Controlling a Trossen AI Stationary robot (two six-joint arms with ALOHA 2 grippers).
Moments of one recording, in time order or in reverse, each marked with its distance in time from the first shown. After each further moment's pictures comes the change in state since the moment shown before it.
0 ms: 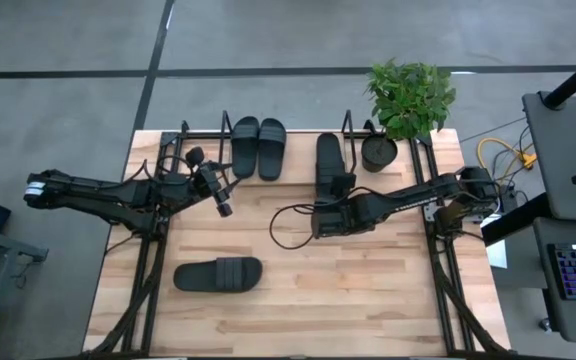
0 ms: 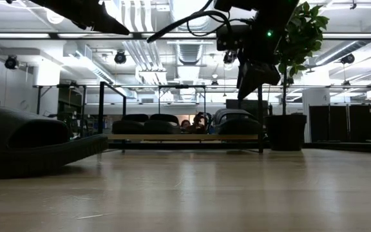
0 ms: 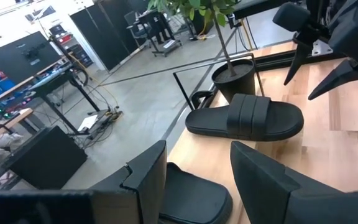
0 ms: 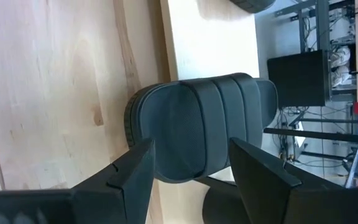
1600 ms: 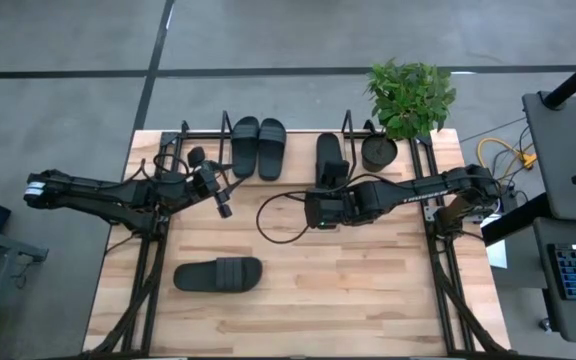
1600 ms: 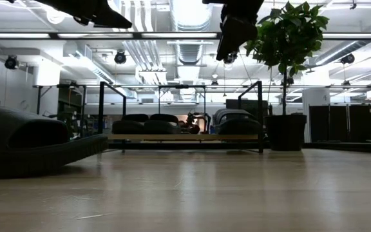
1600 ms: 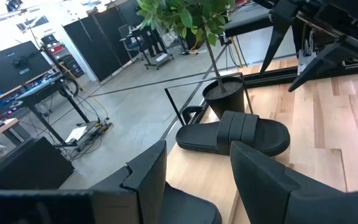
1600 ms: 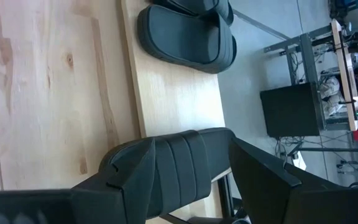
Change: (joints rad) left arm 0.000 -0.001 0.000 0.059 0.051 0.004; right arm -0.002 -0.015 0.253 -0.051 0.006 -0.133
